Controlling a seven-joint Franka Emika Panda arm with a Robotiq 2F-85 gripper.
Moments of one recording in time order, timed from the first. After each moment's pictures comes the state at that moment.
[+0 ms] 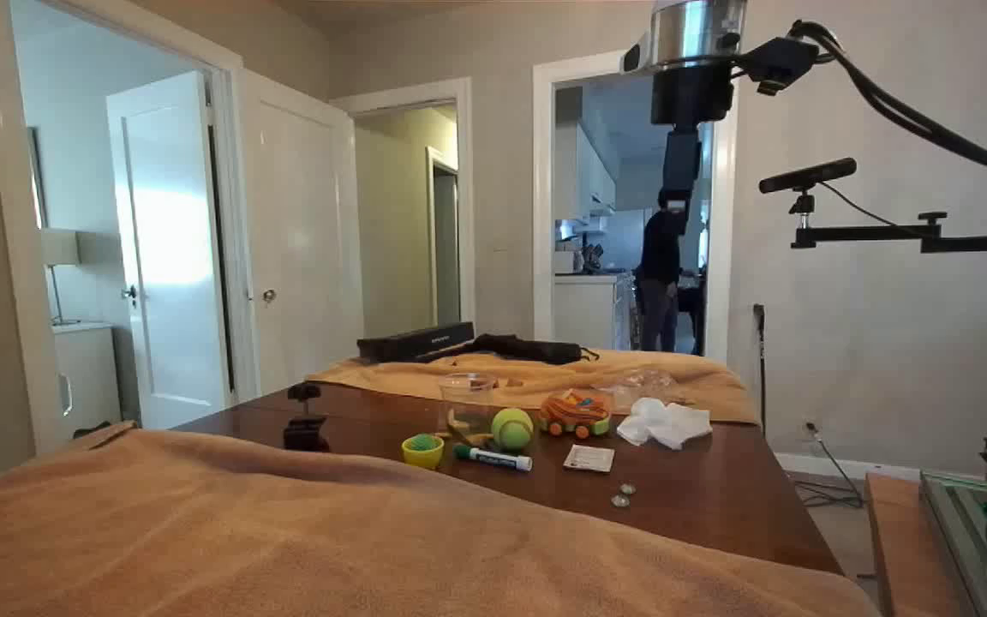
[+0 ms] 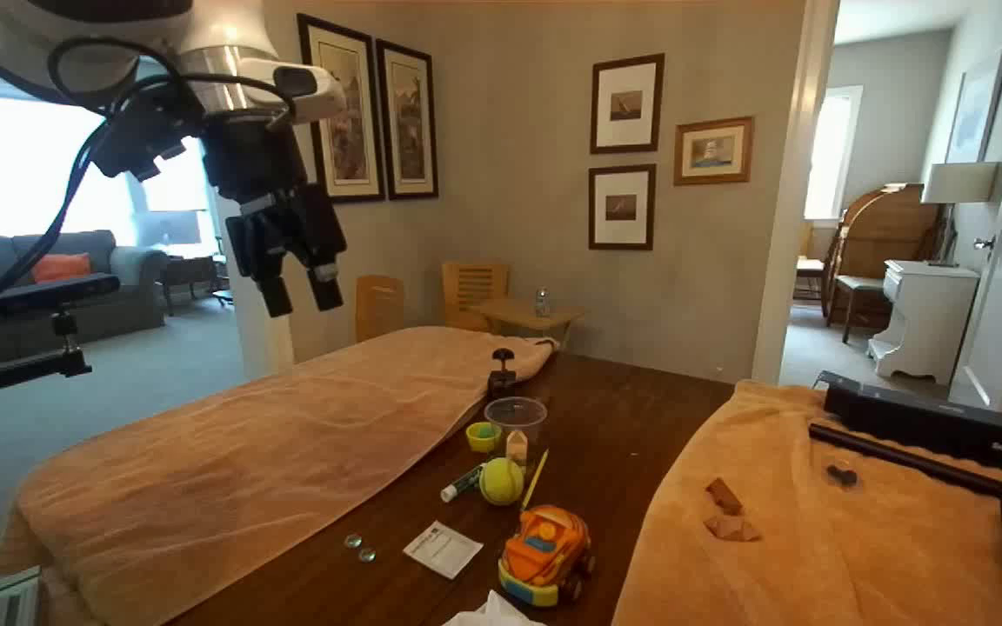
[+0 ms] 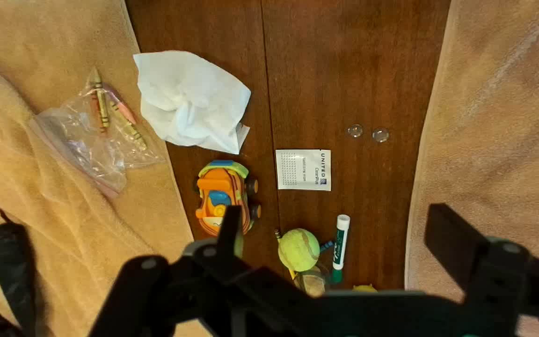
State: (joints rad) arm 0.01 -0.79 0.08 -2.68 -0.19 2.00 -0.06
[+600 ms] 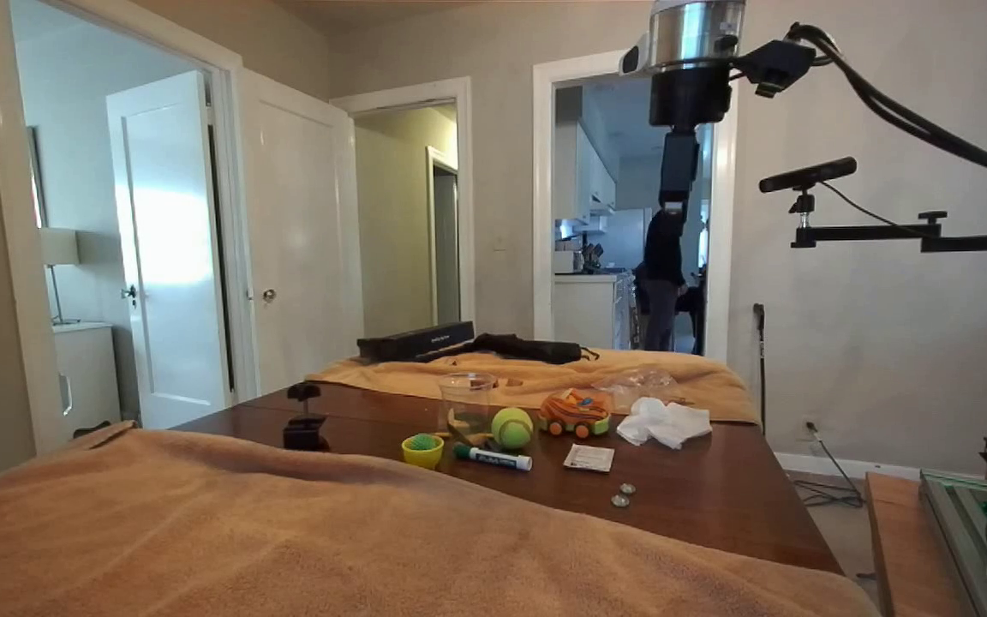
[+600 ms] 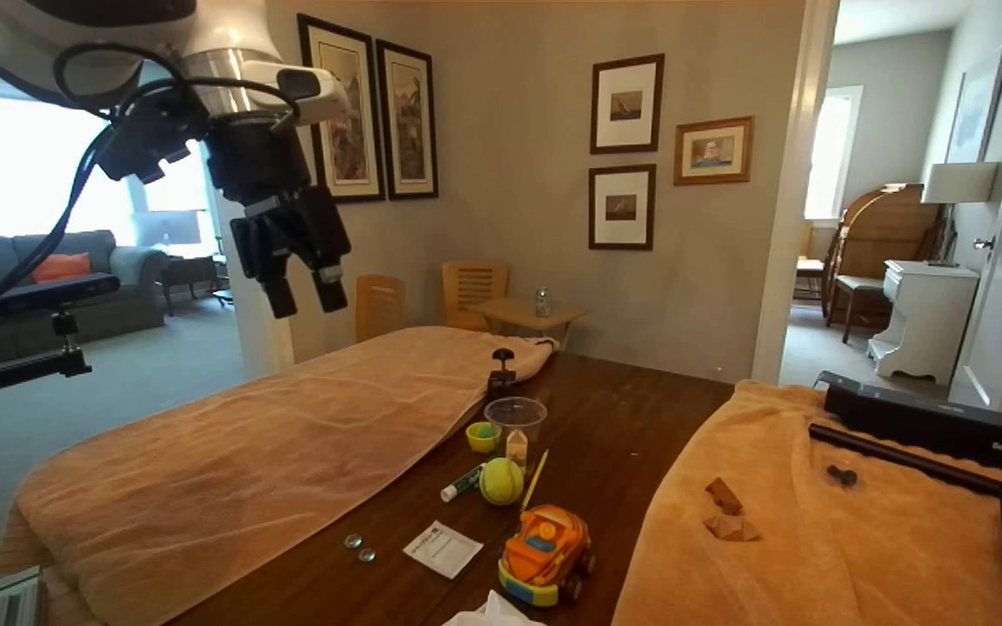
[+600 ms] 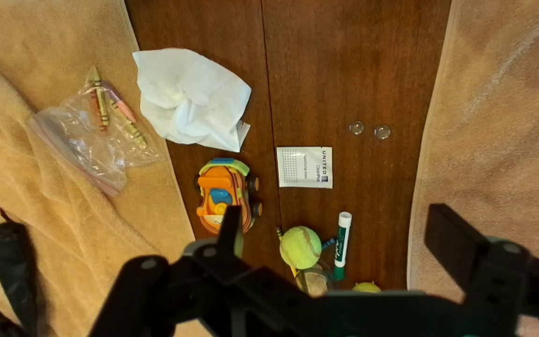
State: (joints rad) arm 0.00 -0.78 0.07 -2.68 -0.20 2.02 -0.05
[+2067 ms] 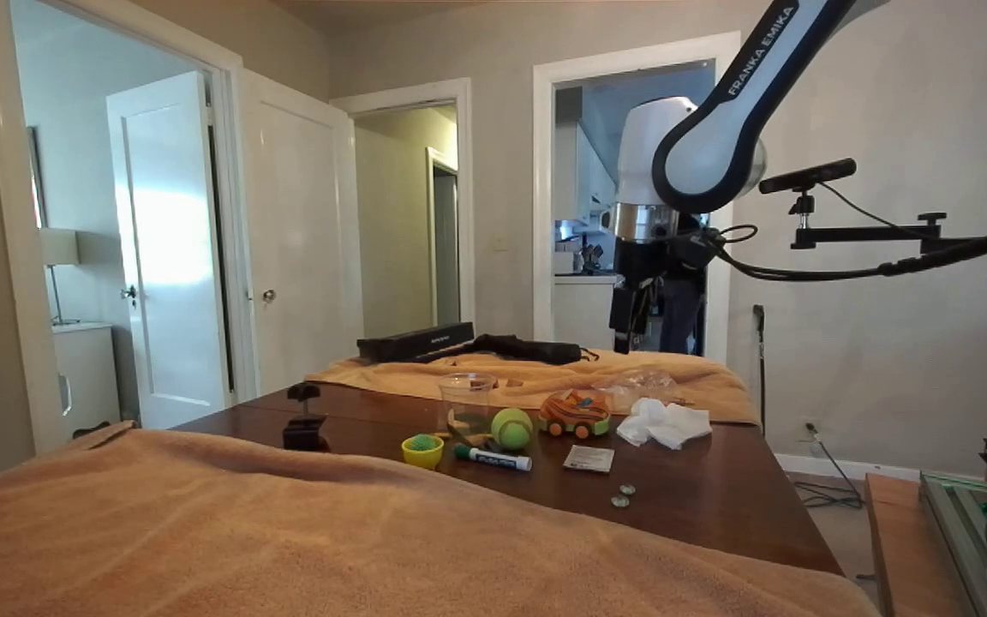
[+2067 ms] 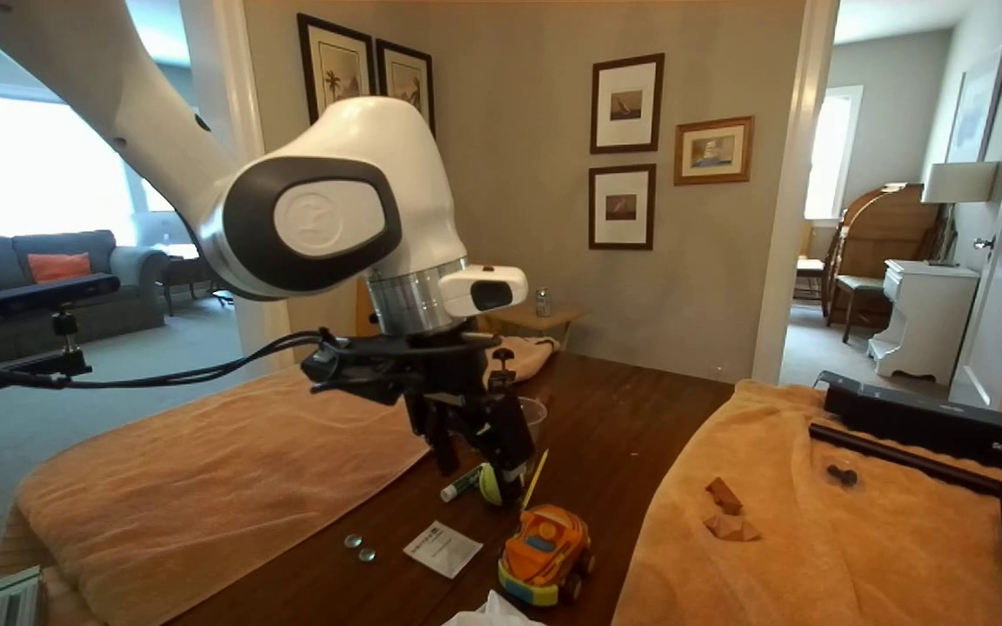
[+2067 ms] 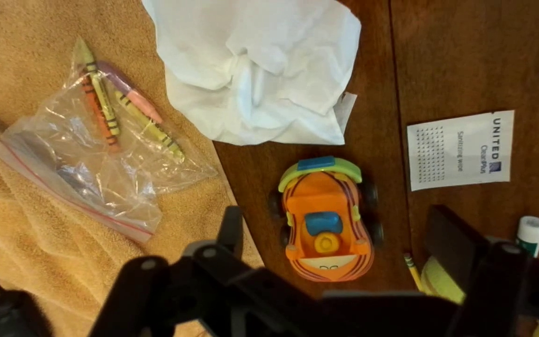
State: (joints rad) arm -0.22 -0.16 -0.10 -2.66 -0.34 2.69 -0.07
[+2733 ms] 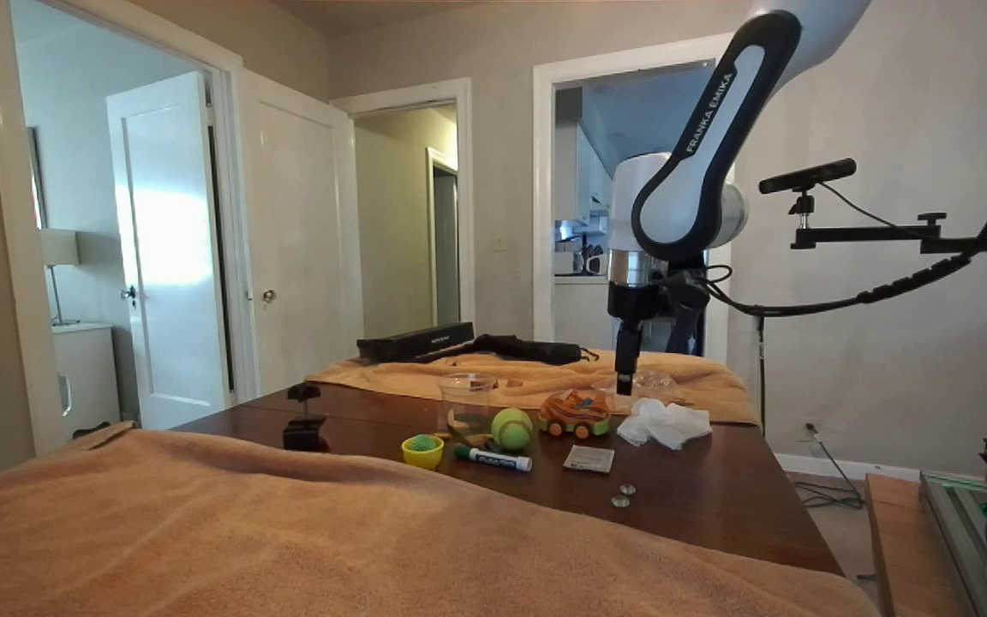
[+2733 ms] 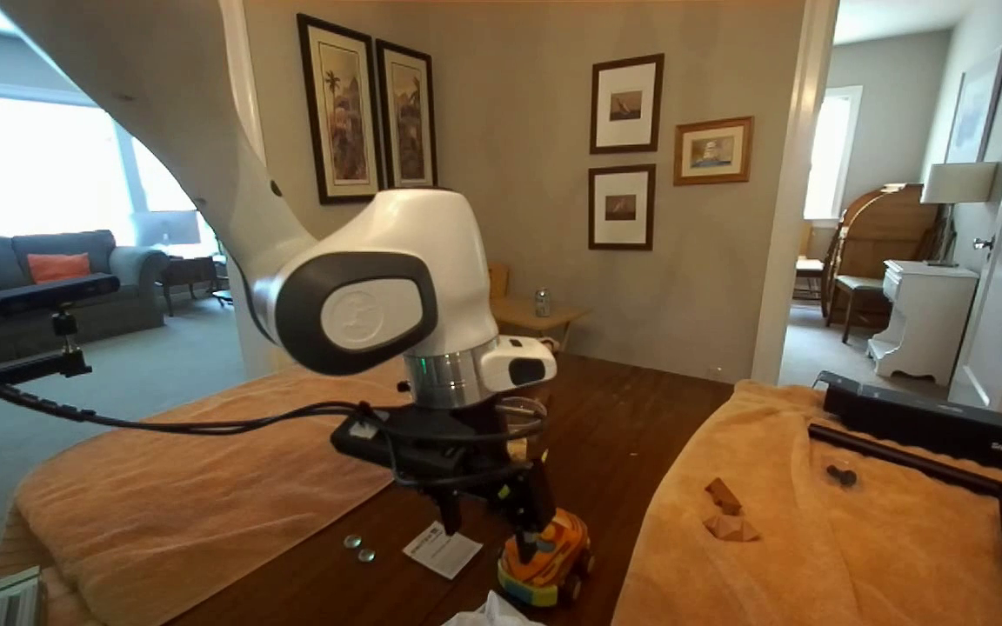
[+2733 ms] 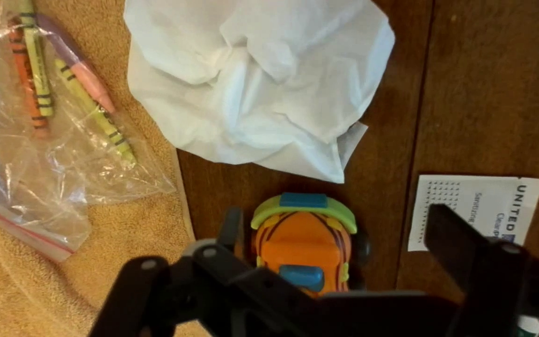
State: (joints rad) arm -0.18 0.06 -0.15 -2.60 -0.24 2.79 -0.36
